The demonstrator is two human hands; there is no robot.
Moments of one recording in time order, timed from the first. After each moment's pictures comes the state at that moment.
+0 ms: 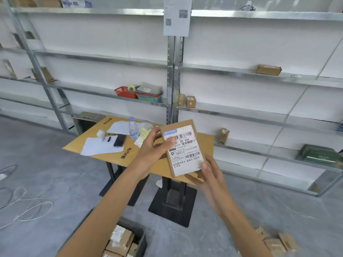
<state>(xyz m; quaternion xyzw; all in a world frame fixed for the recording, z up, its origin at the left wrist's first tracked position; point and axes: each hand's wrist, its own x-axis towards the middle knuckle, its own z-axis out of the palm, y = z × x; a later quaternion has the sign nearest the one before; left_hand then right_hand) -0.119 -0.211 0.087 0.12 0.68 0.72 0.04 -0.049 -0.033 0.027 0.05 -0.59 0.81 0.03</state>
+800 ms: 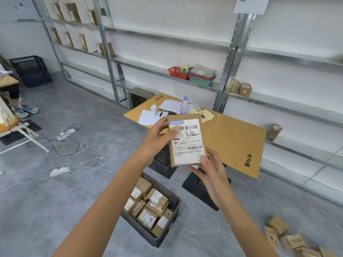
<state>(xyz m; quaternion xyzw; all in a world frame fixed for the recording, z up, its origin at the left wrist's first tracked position) -0.037 -0.400 0.058 0.04 0.70 0.71 -0.03 -0.003 -0.215 -0.006 0.07 -0.59 0.80 -0.07</state>
